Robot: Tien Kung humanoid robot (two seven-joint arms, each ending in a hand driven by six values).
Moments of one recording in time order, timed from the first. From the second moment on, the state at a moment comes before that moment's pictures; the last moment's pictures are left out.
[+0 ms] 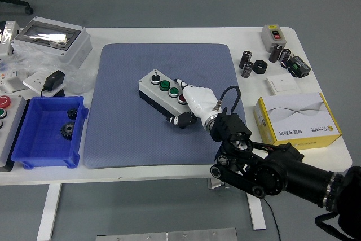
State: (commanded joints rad) left arm -0.06 0.14 -1.76 -0.35 1.62 0.03 0.36; right arm 0.70 -0.05 0.36 1.04 -1.81 -0.37 -0.49
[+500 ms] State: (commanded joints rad) left arm -0.06 0.14 -1.76 -0.32 1.63 0.01 0.31; right arm 0.69 -0.05 0.40 1.03 -1.90 -0.41 -0.47
